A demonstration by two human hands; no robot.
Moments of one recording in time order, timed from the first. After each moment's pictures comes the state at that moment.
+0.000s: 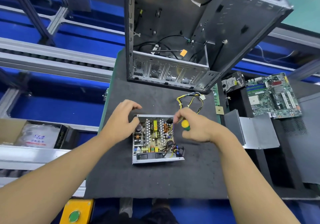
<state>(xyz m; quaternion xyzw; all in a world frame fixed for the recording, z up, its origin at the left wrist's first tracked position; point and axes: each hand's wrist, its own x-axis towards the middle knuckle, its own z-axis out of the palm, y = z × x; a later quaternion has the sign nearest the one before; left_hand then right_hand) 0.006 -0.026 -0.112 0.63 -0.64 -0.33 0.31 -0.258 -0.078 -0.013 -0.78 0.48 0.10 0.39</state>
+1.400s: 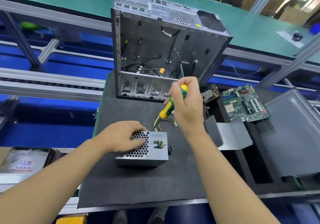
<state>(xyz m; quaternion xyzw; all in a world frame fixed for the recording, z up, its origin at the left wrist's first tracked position) -0.016 -0.010 -0.032 0.53 -0.80 -0.27 0.08 -0.210 -0.039 0.069 -0.65 0.46 -0.52 0.29</state>
